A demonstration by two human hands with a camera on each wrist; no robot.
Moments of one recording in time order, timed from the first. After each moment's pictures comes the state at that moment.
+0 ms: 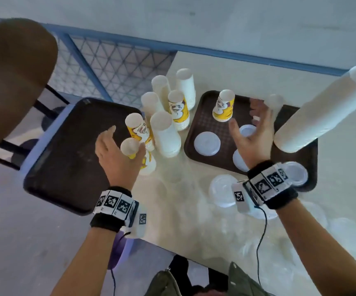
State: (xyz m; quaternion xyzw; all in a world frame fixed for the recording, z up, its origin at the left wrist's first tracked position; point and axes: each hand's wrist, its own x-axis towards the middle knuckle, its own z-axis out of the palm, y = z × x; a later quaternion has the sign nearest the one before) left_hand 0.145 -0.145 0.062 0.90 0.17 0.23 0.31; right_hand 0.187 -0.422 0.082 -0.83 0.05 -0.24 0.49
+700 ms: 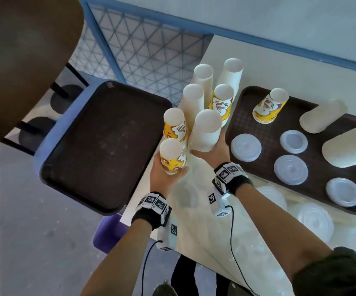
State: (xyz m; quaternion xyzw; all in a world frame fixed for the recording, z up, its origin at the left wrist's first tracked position) left_hand 0.149 -0.113 -0.037 0.78 0.22 -0.01 0.58; right_hand 0.231 -0.259 -0.028 -0.85 0.13 0.11 0.50
